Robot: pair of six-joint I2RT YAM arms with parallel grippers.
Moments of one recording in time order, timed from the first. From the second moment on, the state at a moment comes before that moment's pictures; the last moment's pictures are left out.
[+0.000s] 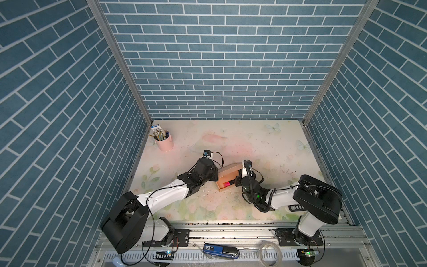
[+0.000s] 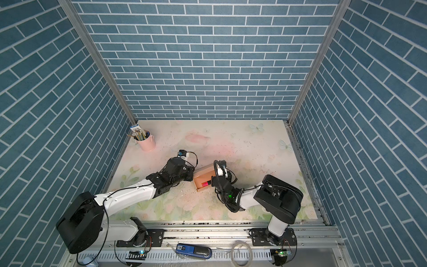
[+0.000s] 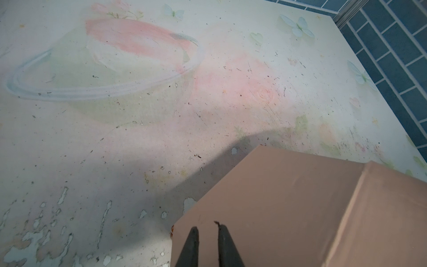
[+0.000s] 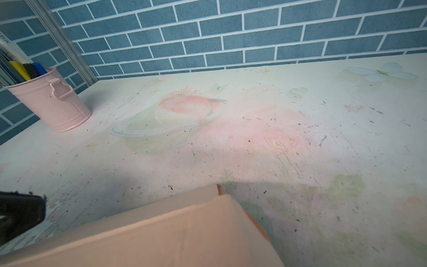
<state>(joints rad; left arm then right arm) -0.70 1.31 0.66 -0.02 -0.13 -0.51 1.06 1.68 0.51 0.80 0.66 0.41</state>
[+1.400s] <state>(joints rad) -0.60 1.31 0.76 -0.27 -0.06 -0.47 1.06 1.68 0.53 0.76 0.67 0.41</state>
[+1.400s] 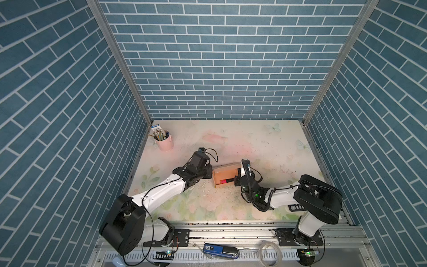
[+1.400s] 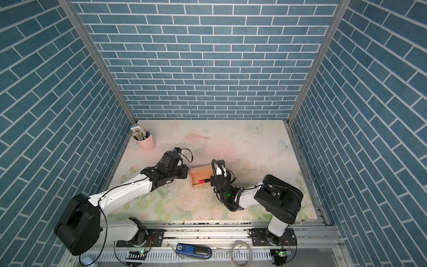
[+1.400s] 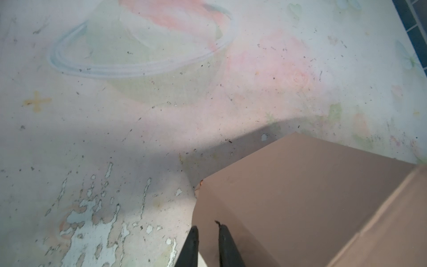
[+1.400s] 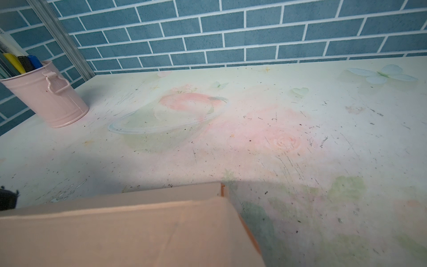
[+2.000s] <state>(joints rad) -0.65 1.30 0.85 -0.38 -0.14 -0.48 1.06 1.64 0.60 0.57 0.68 0.42</state>
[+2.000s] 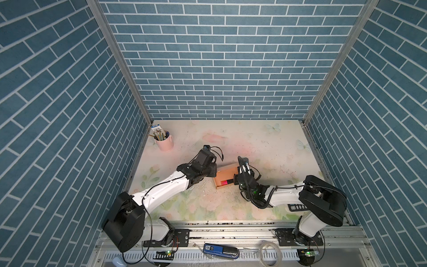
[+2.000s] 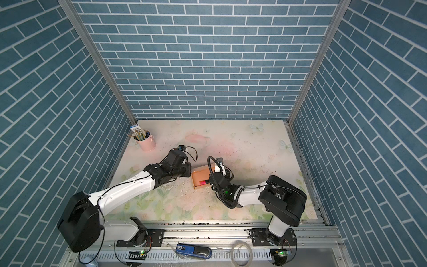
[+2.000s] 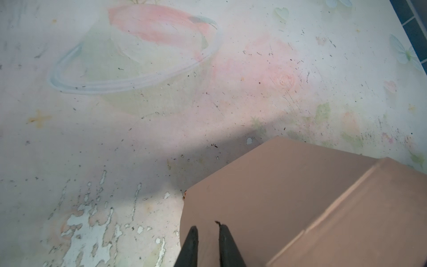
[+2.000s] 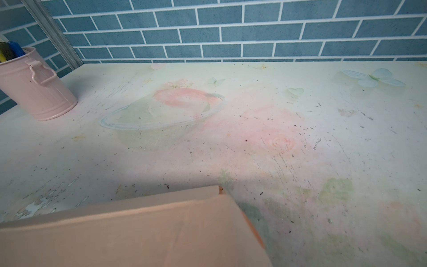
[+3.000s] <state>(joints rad) -0.61 1.28 0.74 -0.33 -0.08 -0.15 1.06 1.62 0.59 0.58 0.66 0.41</state>
